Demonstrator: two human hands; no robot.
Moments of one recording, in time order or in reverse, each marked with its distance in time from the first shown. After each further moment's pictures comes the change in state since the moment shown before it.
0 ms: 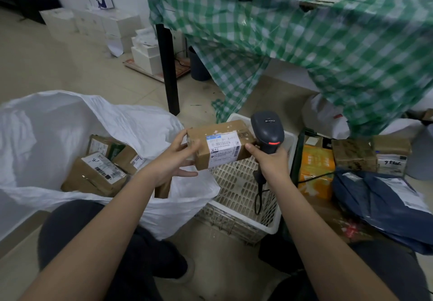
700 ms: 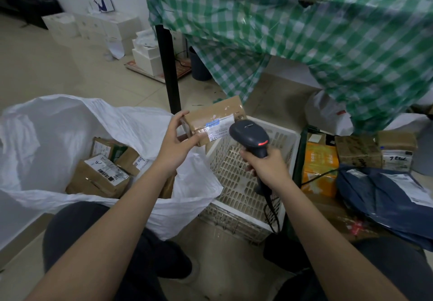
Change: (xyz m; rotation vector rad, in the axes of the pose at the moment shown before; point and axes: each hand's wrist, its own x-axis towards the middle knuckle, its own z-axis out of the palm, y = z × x) left_hand 0.009 0.013 0.017 0.051 0.346 0.378; right_hand -0.022 -0.012 -0.001 -0.250 -0.208 0.038
